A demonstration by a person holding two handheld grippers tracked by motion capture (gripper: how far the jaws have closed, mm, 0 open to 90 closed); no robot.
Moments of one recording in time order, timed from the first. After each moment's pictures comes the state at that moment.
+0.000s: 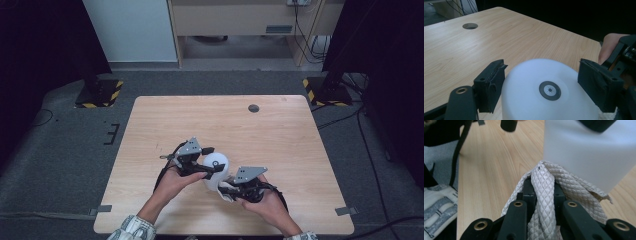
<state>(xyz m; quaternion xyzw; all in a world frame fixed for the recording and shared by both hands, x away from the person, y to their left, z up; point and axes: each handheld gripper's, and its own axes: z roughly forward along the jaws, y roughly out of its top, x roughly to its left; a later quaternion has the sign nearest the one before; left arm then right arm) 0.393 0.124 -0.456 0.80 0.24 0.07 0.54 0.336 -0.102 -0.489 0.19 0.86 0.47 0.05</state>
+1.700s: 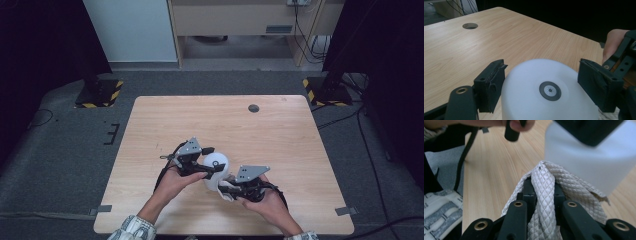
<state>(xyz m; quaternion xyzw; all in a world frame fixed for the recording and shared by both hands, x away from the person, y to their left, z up) 0.393 0.123 -0.457 0.80 0.25 0.07 0.54 0.335 -0.104 -0.481 0.18 0.85 0.50 0.05</state>
